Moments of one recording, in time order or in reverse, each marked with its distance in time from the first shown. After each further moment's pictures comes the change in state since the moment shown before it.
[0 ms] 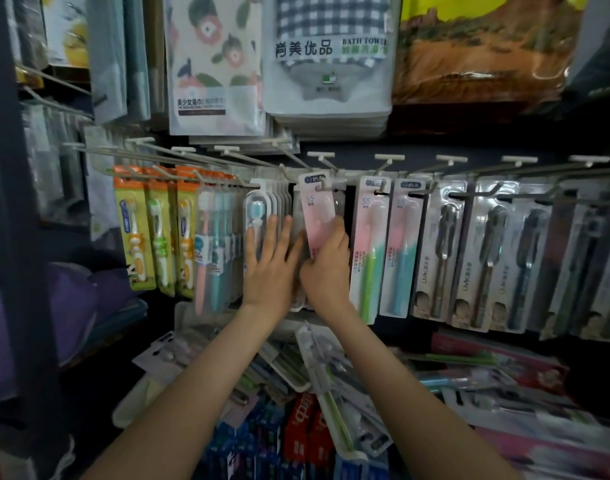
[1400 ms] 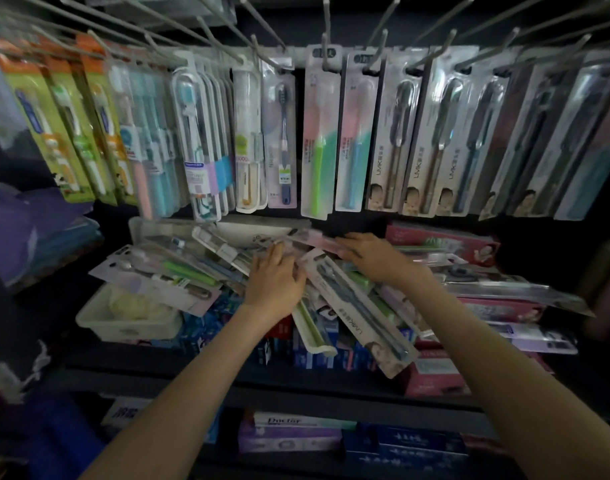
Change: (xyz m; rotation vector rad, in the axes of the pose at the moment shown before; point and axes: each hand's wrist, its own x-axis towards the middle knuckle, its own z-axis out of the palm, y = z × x) left_hand -0.122 0.090 -0.005 -0.781 -0.792 -0.004; right_hand -0.069 0.128 -0.135 -0.639 -0.916 0.038
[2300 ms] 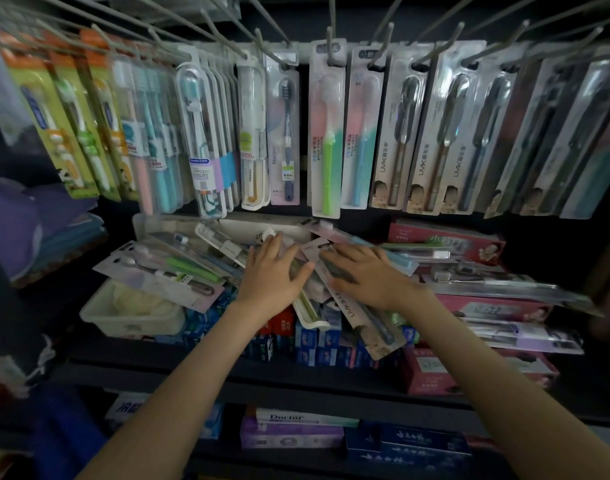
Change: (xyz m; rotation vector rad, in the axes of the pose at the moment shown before) left_hand -0.013 -0.001 -0.016 0.031 0.068 0.050; right_hand -0.023 -0.010 0.025 -0.128 -0.008 -0.136
